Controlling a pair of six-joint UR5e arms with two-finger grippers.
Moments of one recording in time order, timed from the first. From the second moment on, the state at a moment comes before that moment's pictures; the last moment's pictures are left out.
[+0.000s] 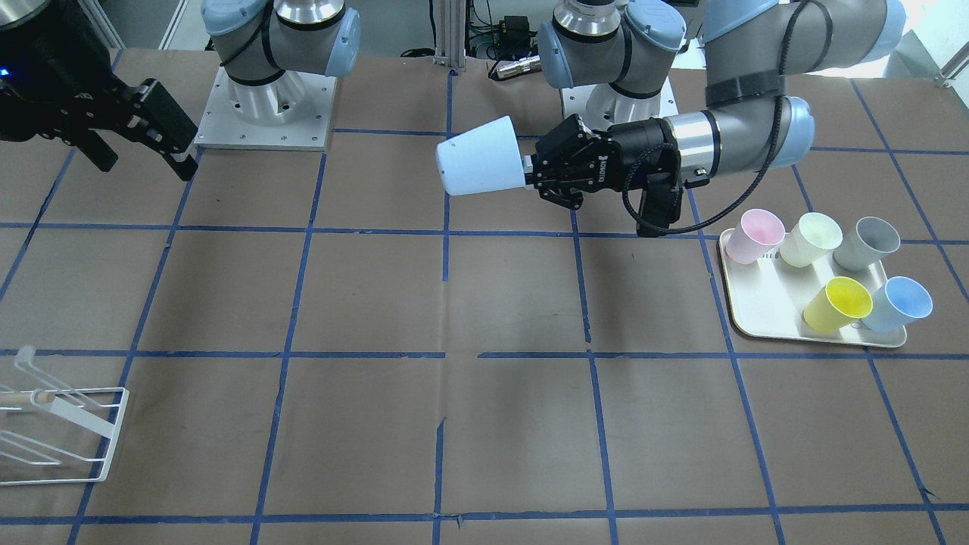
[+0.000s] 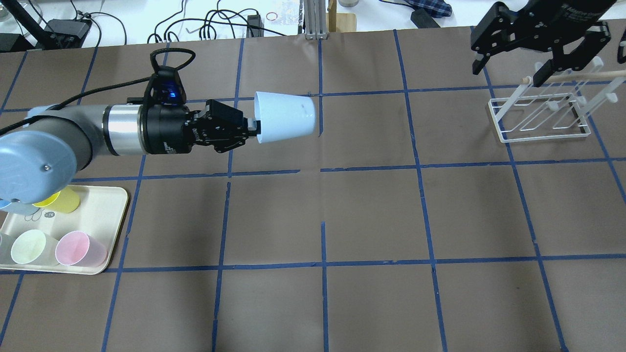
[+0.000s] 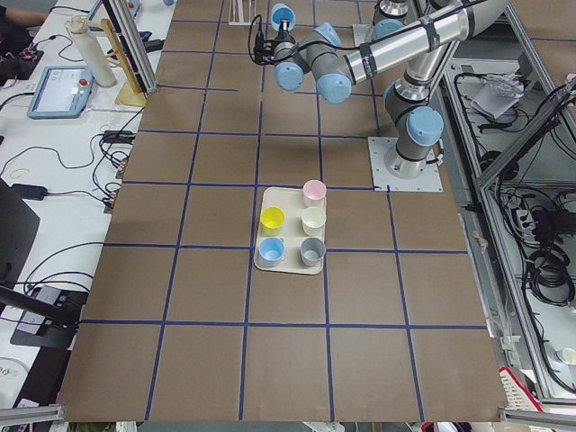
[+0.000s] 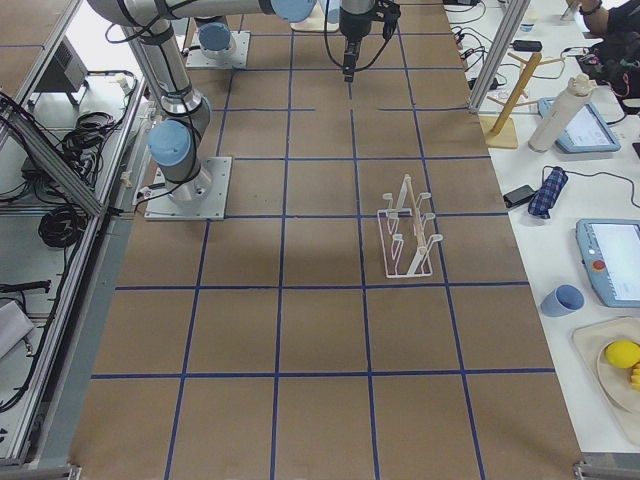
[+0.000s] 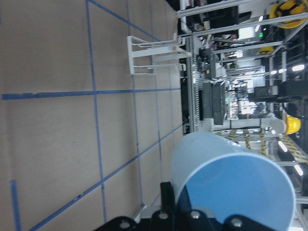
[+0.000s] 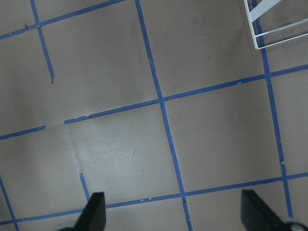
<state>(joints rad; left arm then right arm) -1.40 -1.55 -2.00 -1.84 0.11 0.75 1.39 -1.57 1.42 -1.42 -1.42 0.06</state>
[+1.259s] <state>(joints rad) -1.66 -1.65 -2.00 -1.73 -0.27 0.74 1.16 -1.58 1.43 -0.88 -0.76 -0.13</state>
